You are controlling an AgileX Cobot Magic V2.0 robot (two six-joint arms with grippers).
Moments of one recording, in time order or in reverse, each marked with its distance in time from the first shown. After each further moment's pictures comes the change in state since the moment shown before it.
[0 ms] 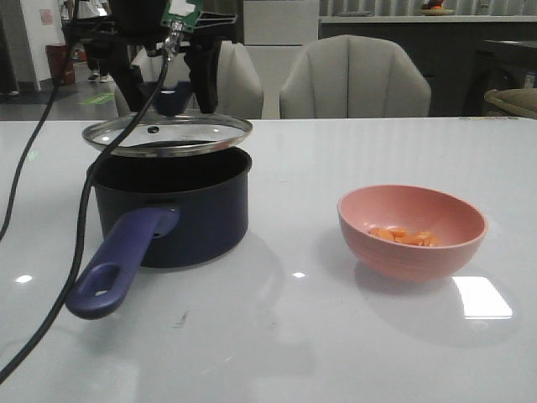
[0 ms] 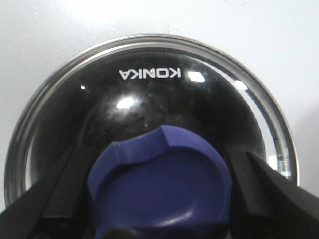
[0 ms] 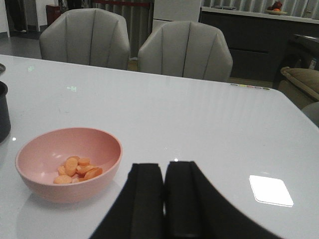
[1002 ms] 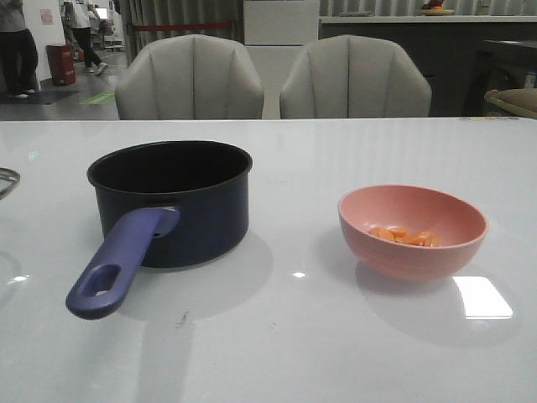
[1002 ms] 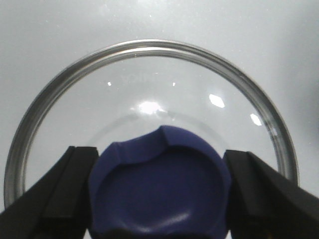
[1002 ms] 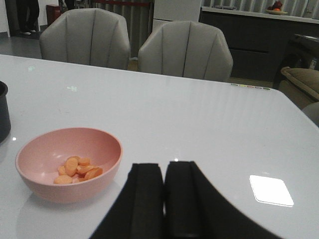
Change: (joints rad) left arm 0.513 -0.330 0.678 -0.089 -0.329 0.296; right arm 0.000 0.000 0.000 0.000 0.000 0.000
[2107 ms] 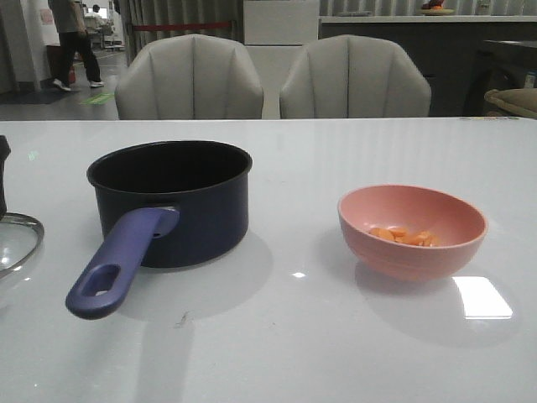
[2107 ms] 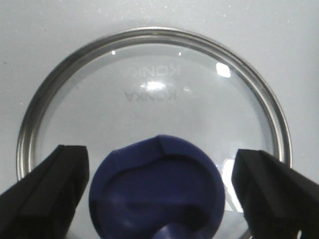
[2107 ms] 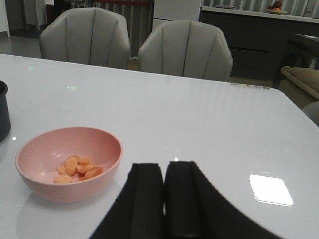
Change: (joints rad) left arm 0.000 0.163 -0.006 -0.021 -0.063 0.007; right arm 0.000 0.000 0.000 0.000 0.002 0.000
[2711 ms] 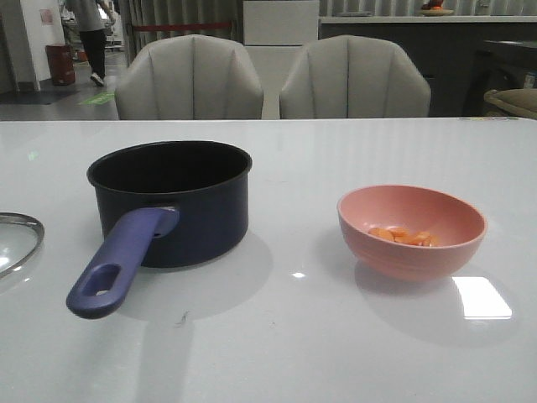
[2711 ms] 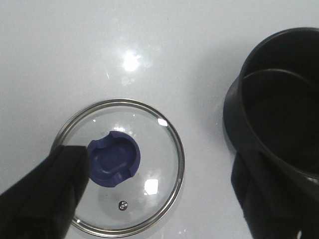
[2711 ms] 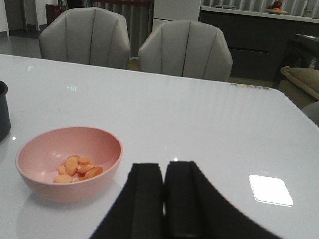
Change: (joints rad) left arm -0.116 -0.565 0.148 0.005 -0.023 0.023; right arm 0.000 0.000 0.000 0.000 0.000 0.000
